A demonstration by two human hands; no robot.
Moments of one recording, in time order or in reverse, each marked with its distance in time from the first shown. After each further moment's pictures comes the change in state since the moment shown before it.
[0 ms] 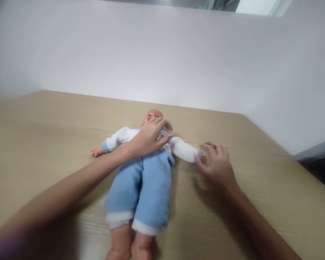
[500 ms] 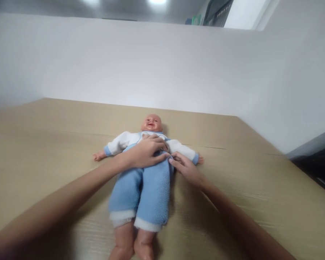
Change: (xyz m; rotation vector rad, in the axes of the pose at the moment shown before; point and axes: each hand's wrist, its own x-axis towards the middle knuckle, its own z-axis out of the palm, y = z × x) left_hand -0.023 0.012 -0.008 0.002 -0.293 0.077; right_hand 0.004 -0.068 0.035 1.070 -0.608 0.384
